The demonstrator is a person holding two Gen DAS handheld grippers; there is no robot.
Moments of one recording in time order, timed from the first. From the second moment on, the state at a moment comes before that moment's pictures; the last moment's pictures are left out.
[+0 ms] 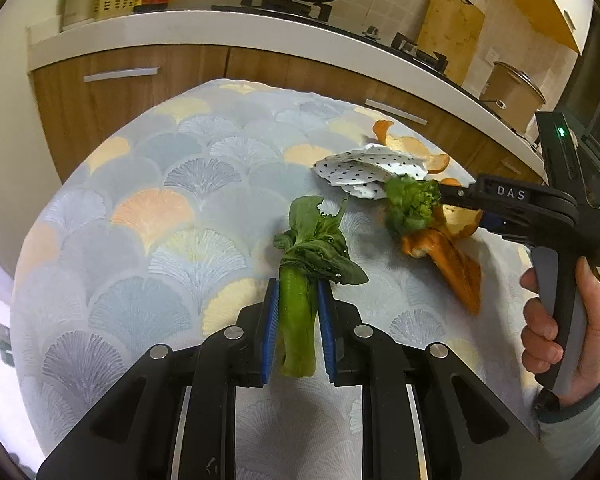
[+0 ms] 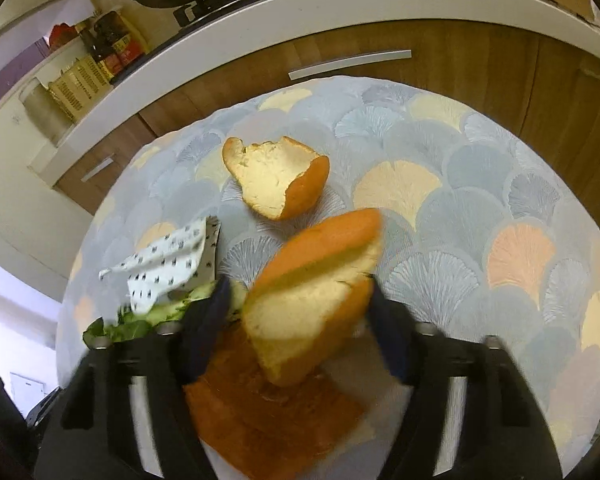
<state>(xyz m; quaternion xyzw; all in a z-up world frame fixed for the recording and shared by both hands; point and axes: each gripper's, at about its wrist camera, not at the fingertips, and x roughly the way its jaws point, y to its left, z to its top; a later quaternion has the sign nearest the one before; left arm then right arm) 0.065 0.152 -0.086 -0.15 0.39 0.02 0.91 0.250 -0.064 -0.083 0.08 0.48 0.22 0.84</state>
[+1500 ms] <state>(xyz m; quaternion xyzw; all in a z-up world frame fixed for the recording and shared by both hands) 0.164 -0.183 -0.047 -0.04 0.42 -0.26 0.87 0.154 -0.397 -0.038 0.15 0.35 0.07 0.92</state>
